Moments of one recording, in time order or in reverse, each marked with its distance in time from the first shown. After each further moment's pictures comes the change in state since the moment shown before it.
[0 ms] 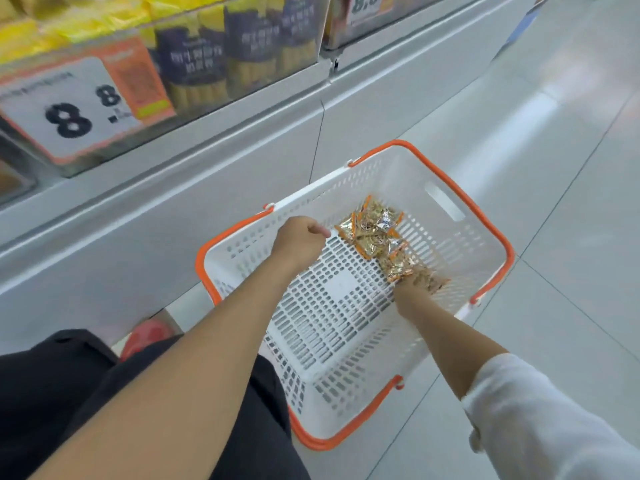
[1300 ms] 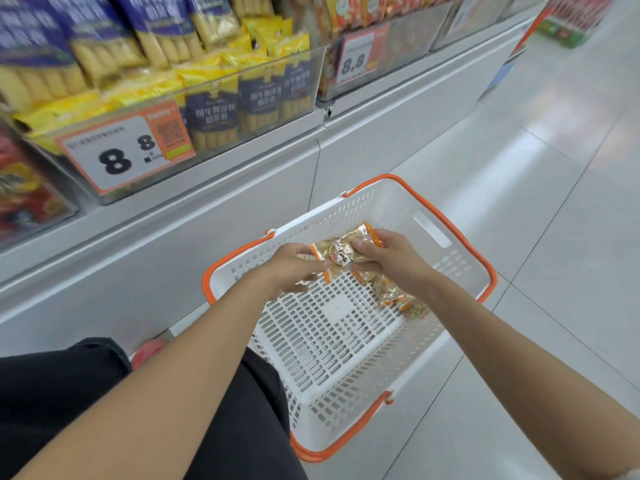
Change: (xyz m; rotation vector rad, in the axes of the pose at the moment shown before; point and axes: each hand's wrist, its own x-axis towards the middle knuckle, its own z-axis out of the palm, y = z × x) left_hand -0.021 0.010 -0.021 -0.275 -0.238 -0.194; right_hand -0.137 0.008 -0.168 1.683 0.101 -0.690
